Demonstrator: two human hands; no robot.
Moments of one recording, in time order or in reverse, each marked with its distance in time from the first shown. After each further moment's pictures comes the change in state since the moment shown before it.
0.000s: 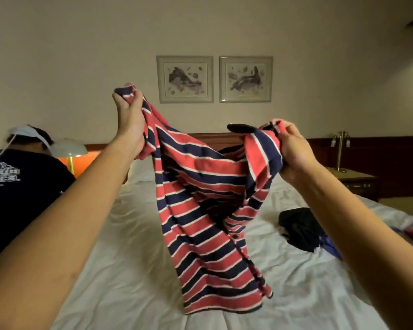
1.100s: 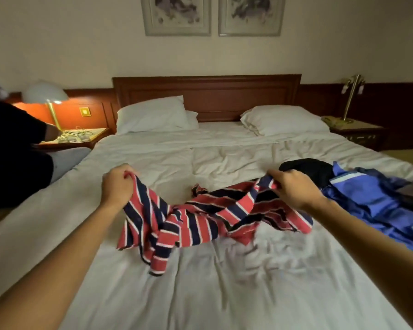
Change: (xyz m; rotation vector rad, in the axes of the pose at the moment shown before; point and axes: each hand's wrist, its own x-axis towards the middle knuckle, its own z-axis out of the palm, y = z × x) left_hand -0.113 -0.225 -0.151 1.161 -0.200 -0.128; right_hand -0.009 0.190 -0.158 -1.667 -0.529 -0.341
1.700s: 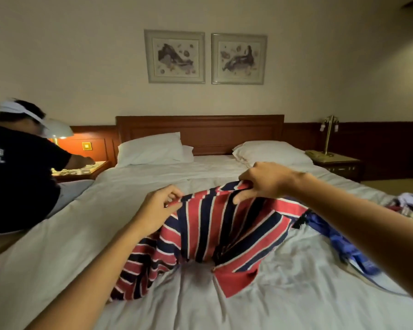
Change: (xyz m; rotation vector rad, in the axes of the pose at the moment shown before) left_hand -0.061 0.081 -0.039 -0.221 -0.321 0.428; right_hand 0.027 -0.089 -0.150 -0.137 -0.269 -0.281
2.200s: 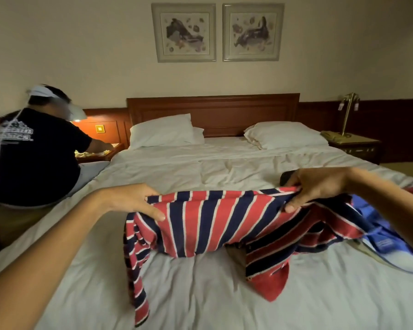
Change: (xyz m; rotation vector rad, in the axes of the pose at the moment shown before) left_hand -0.024 -0.021 -0.092 -0.021 -0.785 -0.318; right_hand -0.066 0.028 0.021 0.756 -0.501 0.114
